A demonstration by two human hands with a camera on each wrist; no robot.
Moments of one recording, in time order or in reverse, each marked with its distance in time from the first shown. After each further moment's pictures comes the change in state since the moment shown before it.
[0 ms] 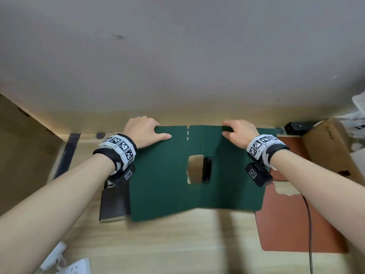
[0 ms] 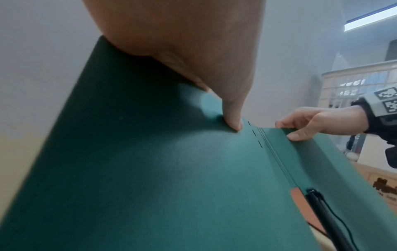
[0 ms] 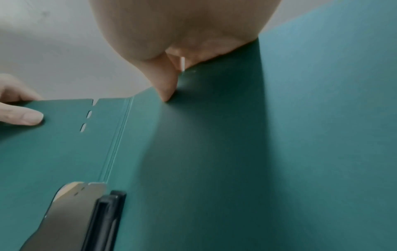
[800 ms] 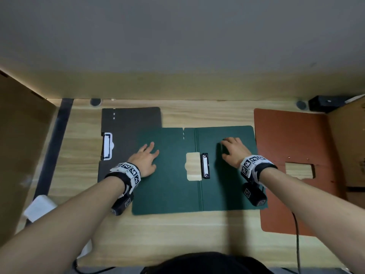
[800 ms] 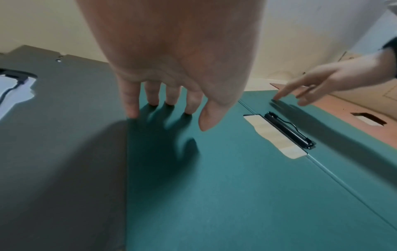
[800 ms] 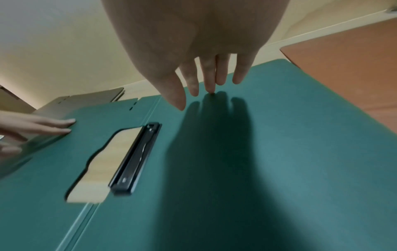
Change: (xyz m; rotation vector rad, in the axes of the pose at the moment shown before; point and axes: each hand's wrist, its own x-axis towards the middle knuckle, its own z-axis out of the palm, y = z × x) left_hand -0.081 0.014 0.185 -0.138 -0.671 -0.060; right_hand -0.030 0.033 0.176 0.048 -0.398 0.035
